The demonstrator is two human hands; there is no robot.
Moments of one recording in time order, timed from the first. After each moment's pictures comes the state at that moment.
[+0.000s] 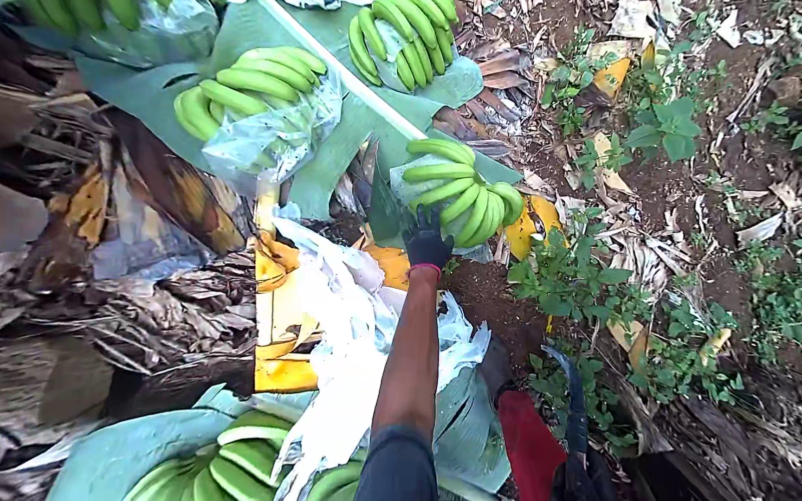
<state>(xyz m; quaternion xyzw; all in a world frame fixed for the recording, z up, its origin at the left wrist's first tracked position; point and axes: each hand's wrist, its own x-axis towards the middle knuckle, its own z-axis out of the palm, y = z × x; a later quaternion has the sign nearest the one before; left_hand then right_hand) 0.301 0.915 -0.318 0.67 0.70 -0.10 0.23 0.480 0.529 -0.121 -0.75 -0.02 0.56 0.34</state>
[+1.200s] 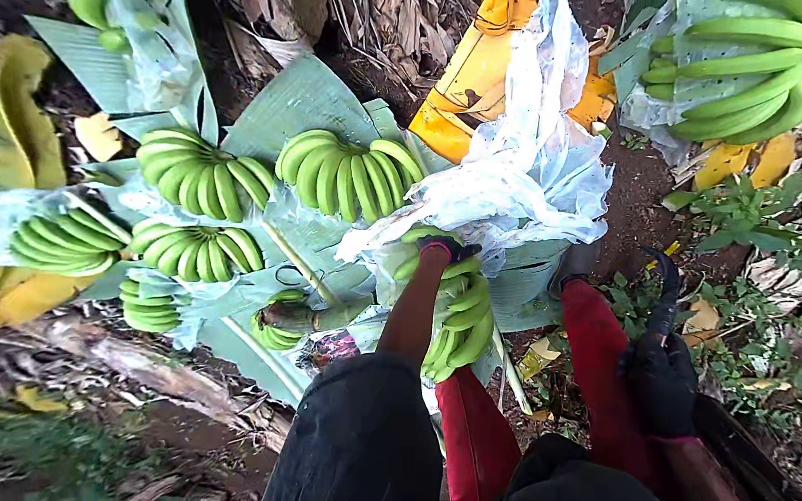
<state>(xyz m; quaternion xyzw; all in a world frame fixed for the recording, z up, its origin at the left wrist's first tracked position) 0.013 0.442 -0.246 0.33 0.69 -0.39 0.51 0.410 0.446 -0.122 -0.74 -0.28 0.58 0.19</state>
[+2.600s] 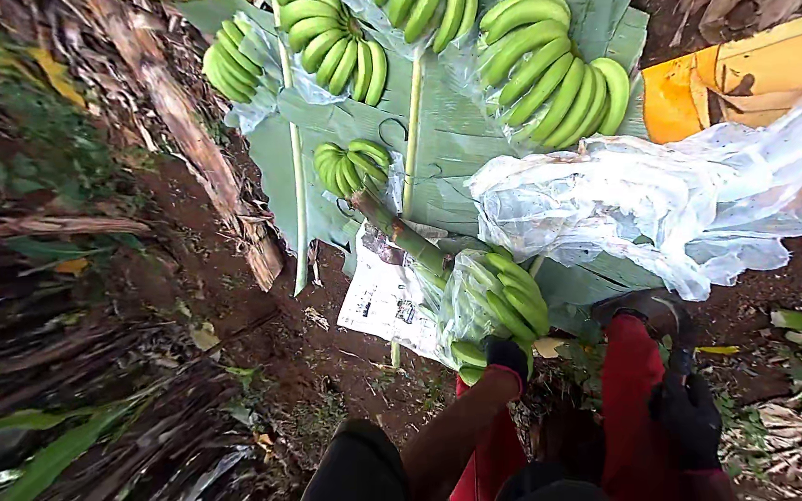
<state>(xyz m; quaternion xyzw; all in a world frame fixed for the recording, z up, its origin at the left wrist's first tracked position) 0.174 0.175 -0.096 0.15 0.66 -0.21 0.71 0.366 0.373 -0.133 -0.64 -0.53 0.54 -0.13</state>
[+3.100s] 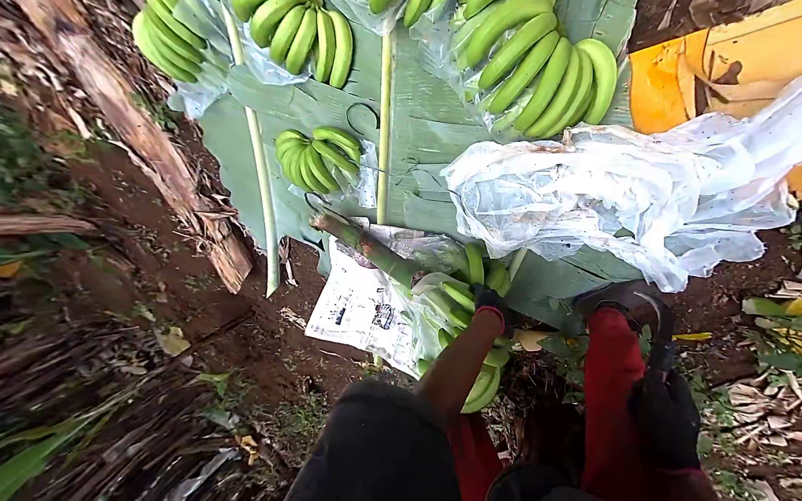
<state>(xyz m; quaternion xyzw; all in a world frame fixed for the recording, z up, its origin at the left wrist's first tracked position) 0.137 0.173 -0.241 0.21 0.67 -0.26 0.66 0.363 0.365 -0.141 -0.65 -0.53 0.53 -0.13</state>
